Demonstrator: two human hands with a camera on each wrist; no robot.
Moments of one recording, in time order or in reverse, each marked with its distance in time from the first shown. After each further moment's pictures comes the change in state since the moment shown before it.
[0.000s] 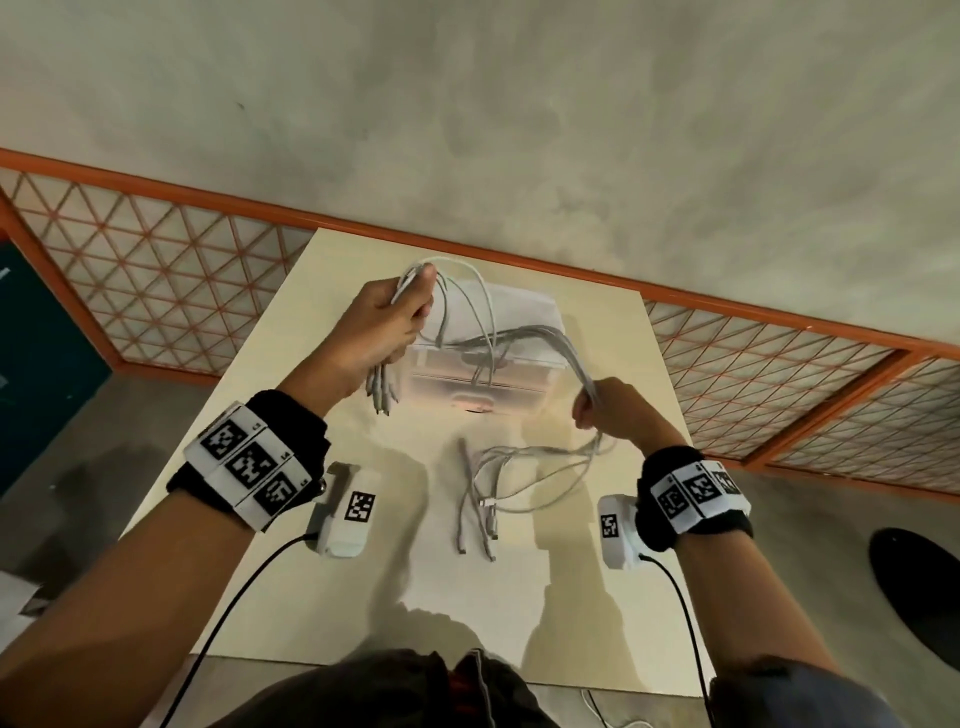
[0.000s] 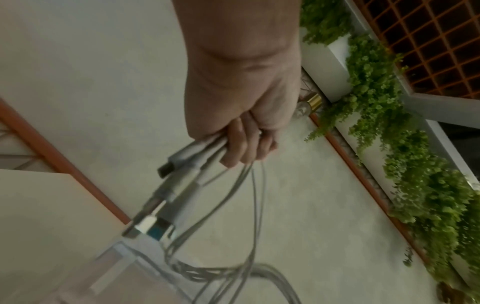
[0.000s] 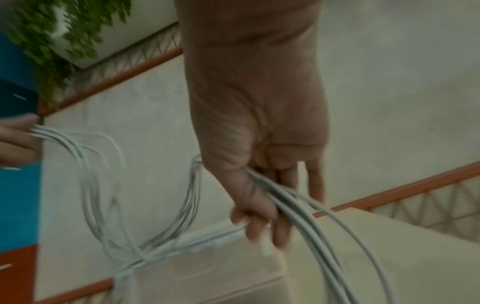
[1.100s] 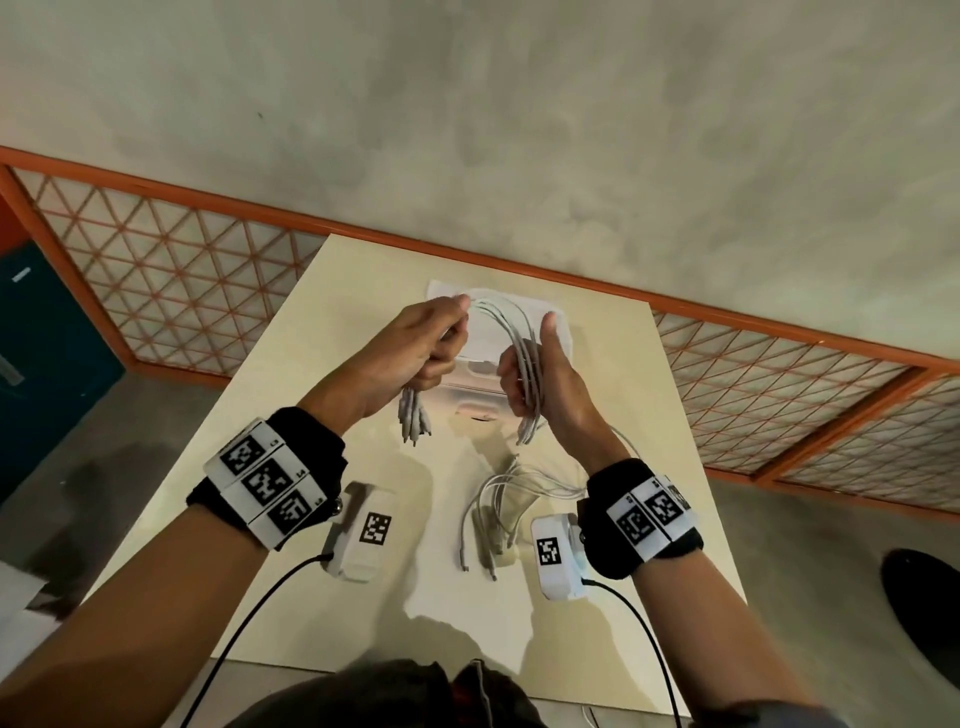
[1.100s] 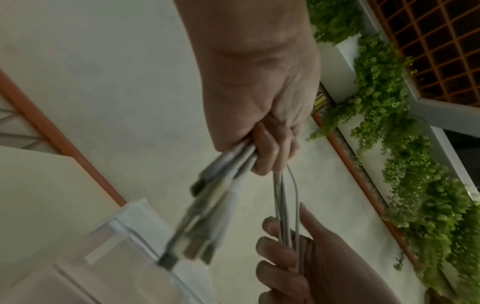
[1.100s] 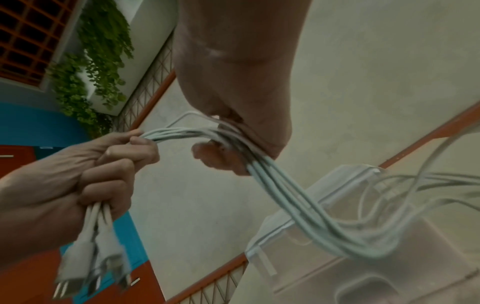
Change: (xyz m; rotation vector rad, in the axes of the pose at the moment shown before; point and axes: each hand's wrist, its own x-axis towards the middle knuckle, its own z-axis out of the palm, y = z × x) left_hand -0.013 0.006 0.014 -0.082 -0.263 -0.027; right_hand -0.040 -0.098 0.013 0.982 0.029 -0.263
